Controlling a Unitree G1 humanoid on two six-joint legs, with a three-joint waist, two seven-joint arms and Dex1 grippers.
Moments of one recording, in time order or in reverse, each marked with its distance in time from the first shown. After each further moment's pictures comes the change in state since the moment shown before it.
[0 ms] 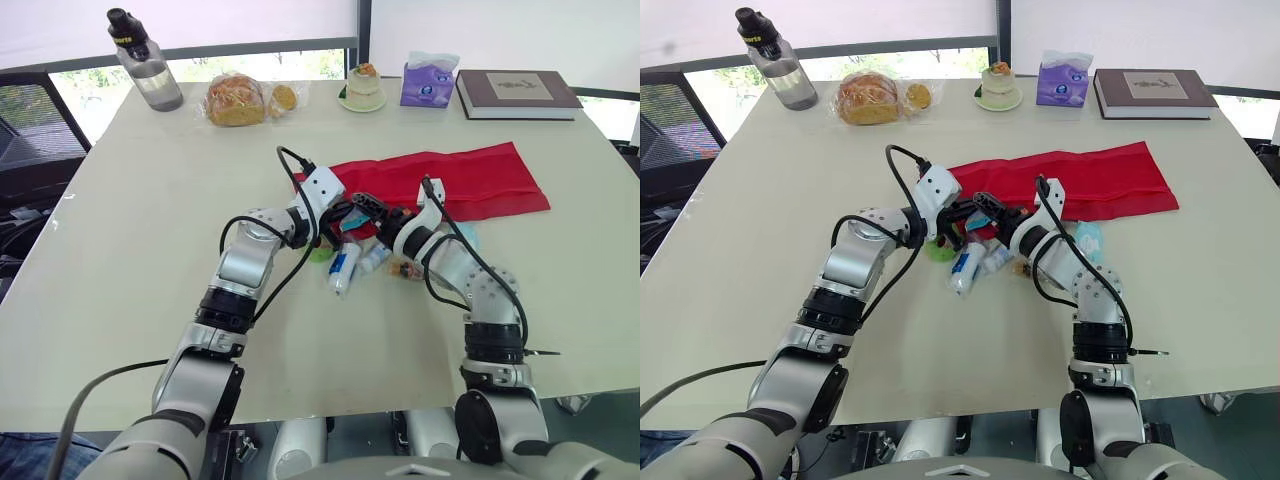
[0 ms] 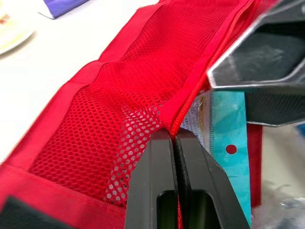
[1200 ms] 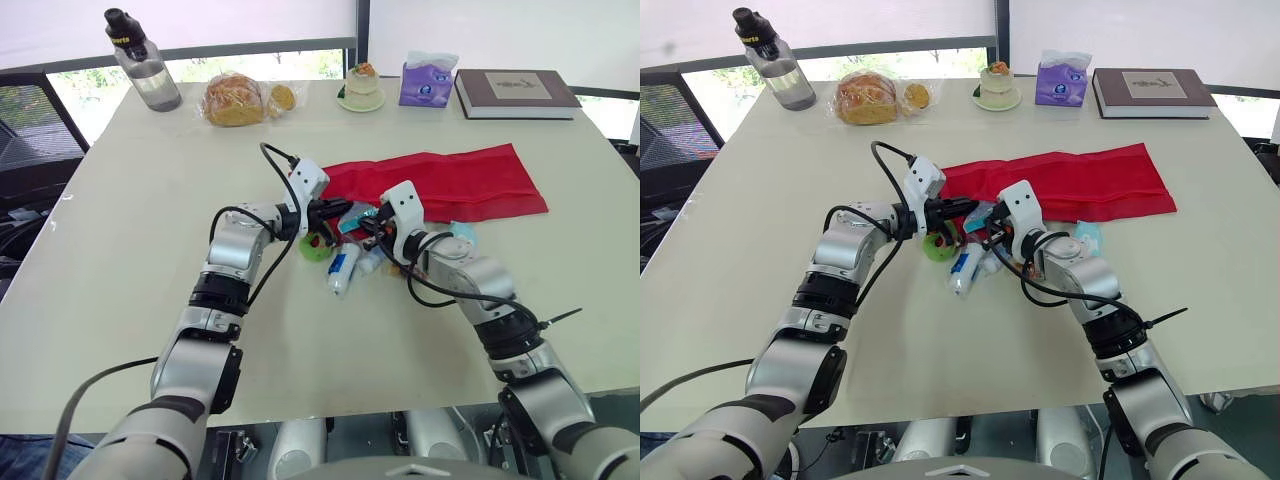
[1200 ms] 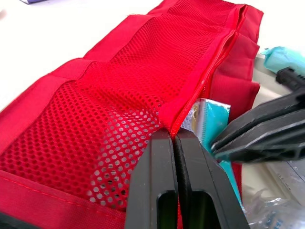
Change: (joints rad) left arm -0.079 0.006 0.054 0.198 -0.124 -0.016 -0.141; right arm -0.070 -0.272 0.461 0.104 -0.781 -0.285 0.525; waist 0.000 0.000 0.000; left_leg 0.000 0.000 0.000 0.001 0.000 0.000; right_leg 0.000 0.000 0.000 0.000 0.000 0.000
